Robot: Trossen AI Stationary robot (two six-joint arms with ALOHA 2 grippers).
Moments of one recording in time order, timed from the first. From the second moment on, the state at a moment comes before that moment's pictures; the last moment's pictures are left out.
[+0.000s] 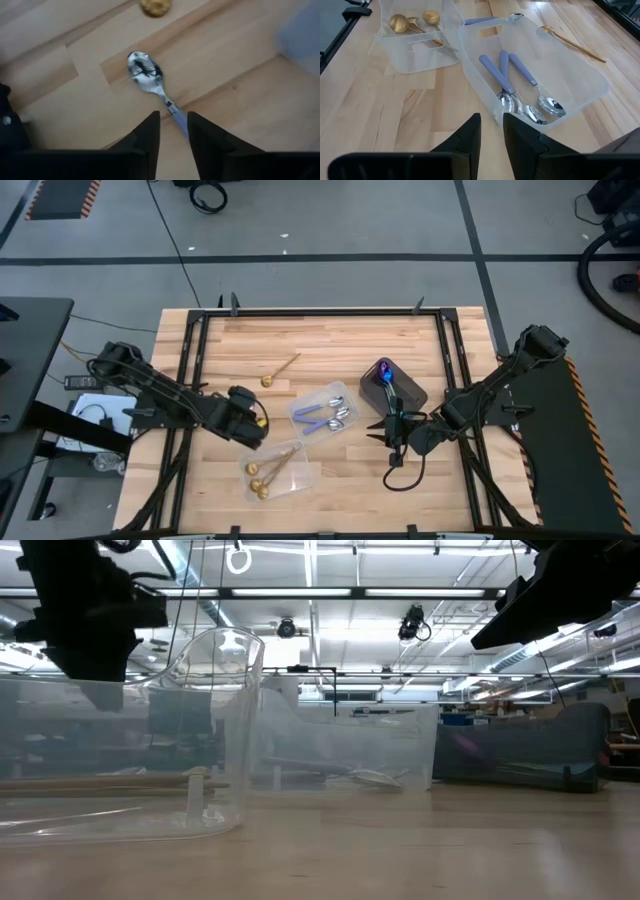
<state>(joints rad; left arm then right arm) -0.44 1.44 0.92 -1.06 -0.43 -1.50 0.60 1.27 0.59 0.01 0.62 0.35</state>
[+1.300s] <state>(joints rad) -0.34 1.49 0.65 -0.67 -0.25 -1.45 0.60 1.27 0.59 0.01 0.61 0.34</state>
